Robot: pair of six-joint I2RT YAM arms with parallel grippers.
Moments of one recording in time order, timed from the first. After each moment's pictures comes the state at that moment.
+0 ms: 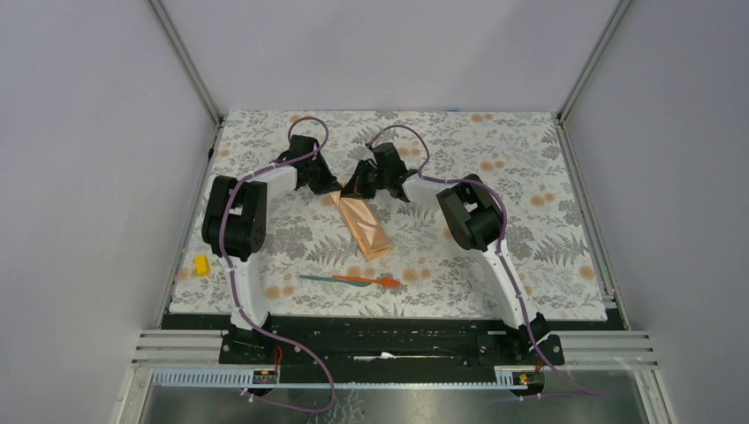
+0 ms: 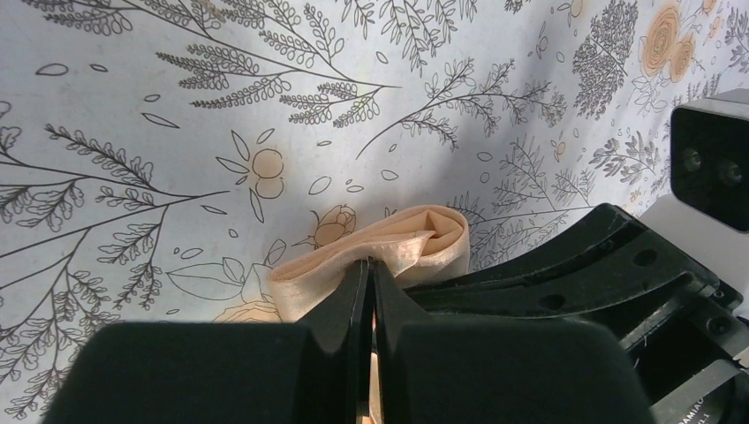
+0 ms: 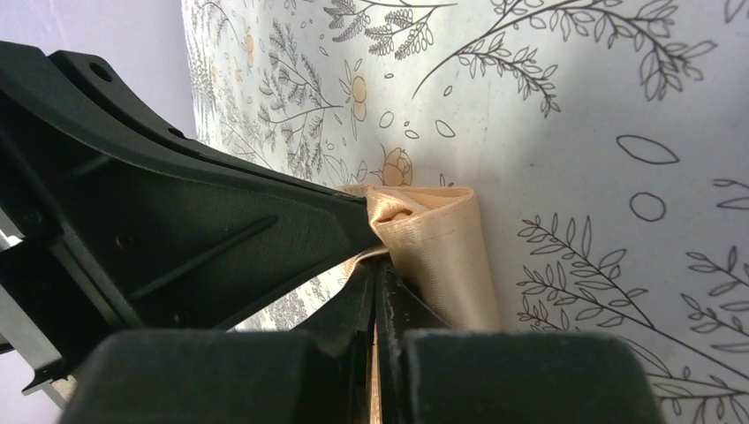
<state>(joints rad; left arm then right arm) -0.20 2.03 1.32 -0.18 0.26 -0.73 0.61 2.49 1.76 0.15 -0.52 0.91</state>
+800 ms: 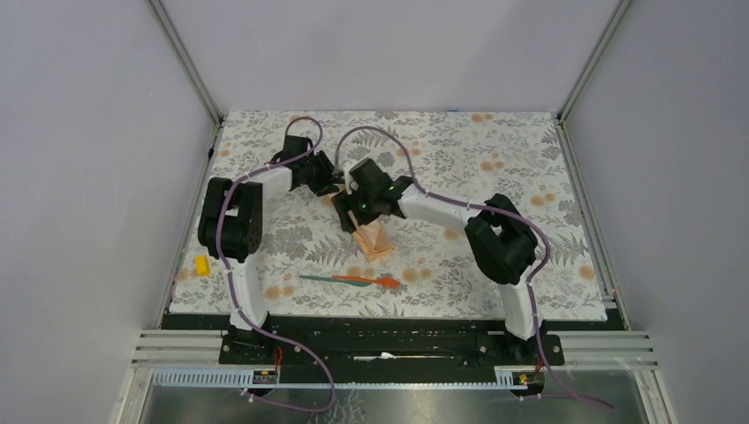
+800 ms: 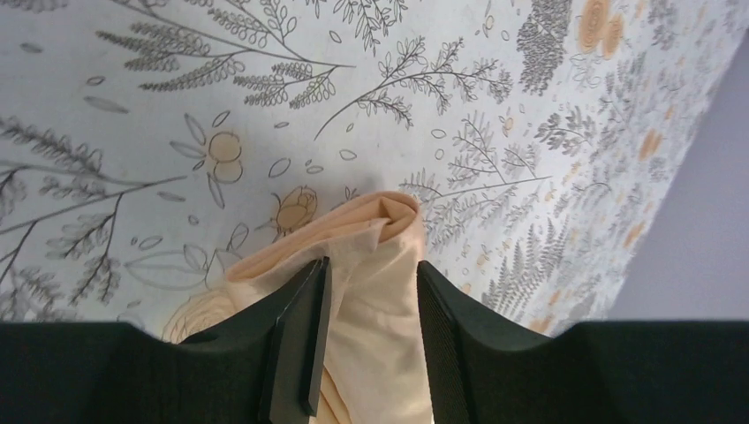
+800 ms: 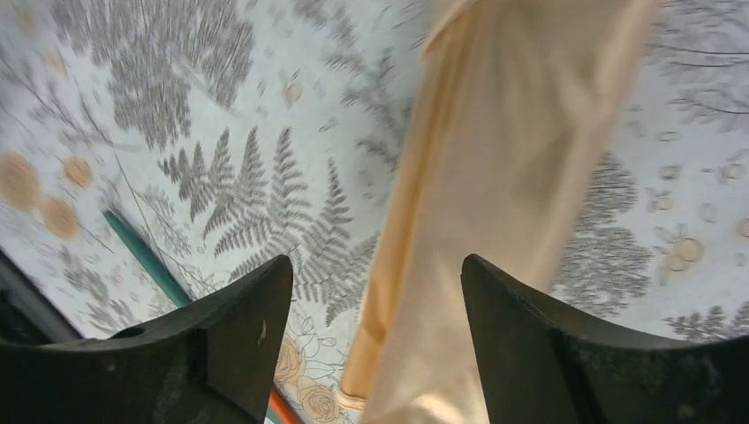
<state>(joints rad) -0.17 2.02 1.30 -0.13 0.38 -0.77 0.78 2.05 1.55 -0.36 -0.20 0.23</state>
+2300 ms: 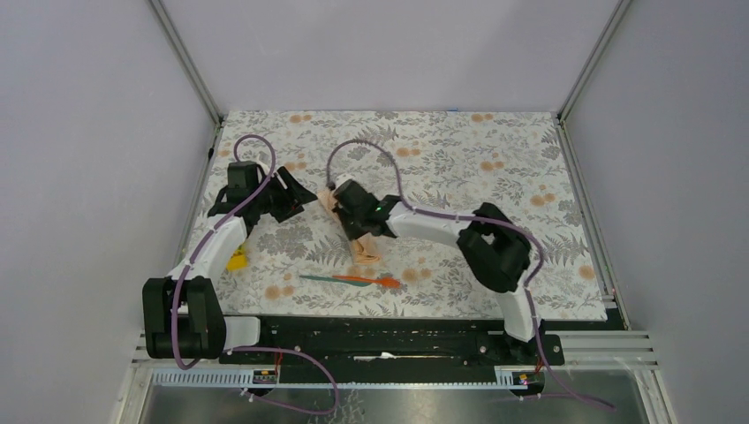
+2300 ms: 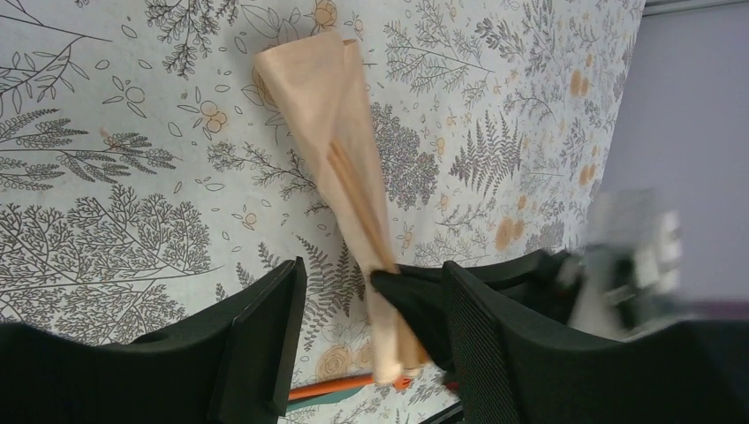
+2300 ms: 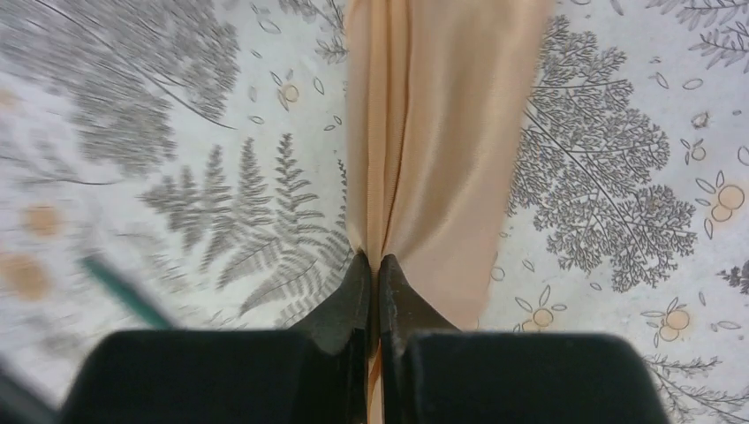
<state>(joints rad) 0.00 1.28 0.82 -0.26 0.47 -0.68 0.98 2.09 1.52 -0.34 0.20 0.27</state>
